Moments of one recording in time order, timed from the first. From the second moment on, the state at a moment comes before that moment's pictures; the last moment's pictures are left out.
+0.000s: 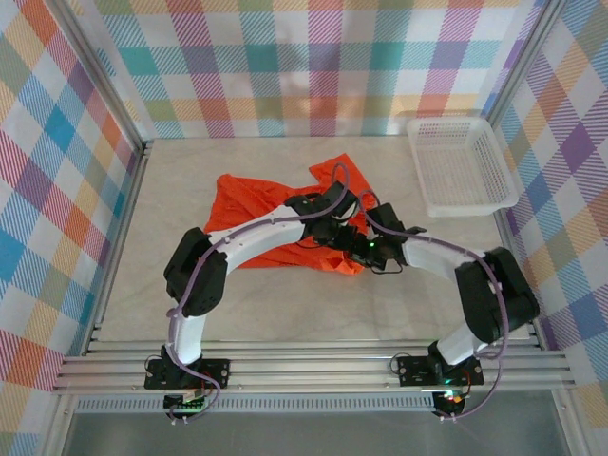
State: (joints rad) left arm -0.87 1.97 1.65 -0.72 0.10 -0.45; right arm 0.46 1.58 0.81 -0.30 -0.30 0.81
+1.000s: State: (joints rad) left arm -0.78 1.84 1.54 -0.69 0.17 -0.53; right arm 0.50 1.26 0.68 -0.43 -0.11 0.79
